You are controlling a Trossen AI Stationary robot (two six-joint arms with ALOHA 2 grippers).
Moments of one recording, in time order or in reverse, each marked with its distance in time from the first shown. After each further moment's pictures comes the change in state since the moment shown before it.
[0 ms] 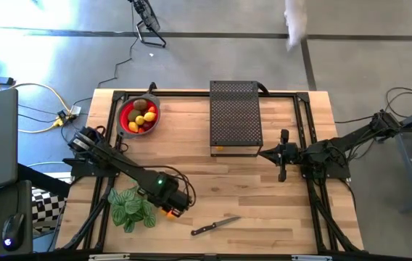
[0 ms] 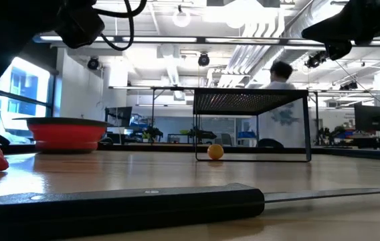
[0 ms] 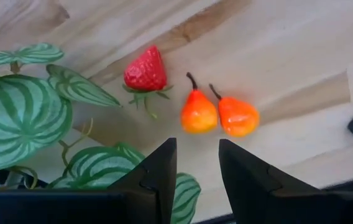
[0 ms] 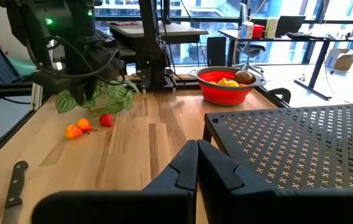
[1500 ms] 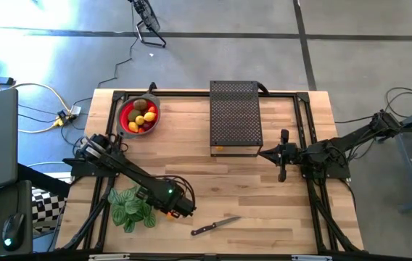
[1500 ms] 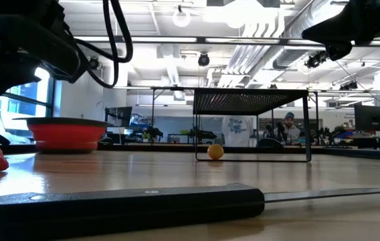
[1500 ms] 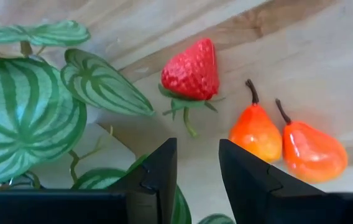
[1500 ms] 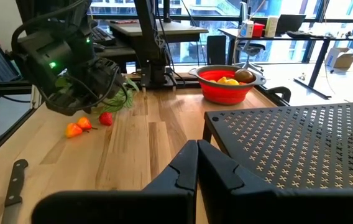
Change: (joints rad) left arm -0.015 0.146 0.000 -0.068 0.048 -0.061; right arm 0.000 0.000 0.000 -0.007 0.000 0.003
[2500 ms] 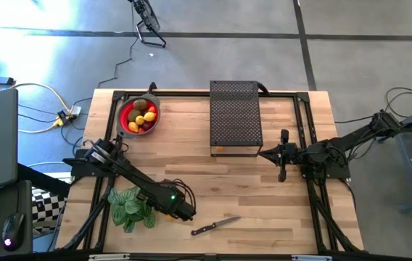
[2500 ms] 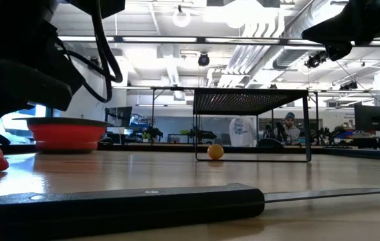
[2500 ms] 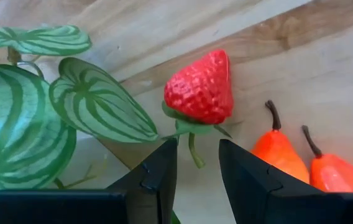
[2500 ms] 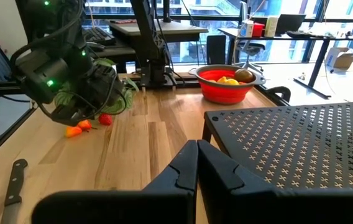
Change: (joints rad) left arm -0.024 0.070 -0.002 0.002 -0.039 -0.035; right arm 0.000 0.000 0.000 0.000 0.000 0.000
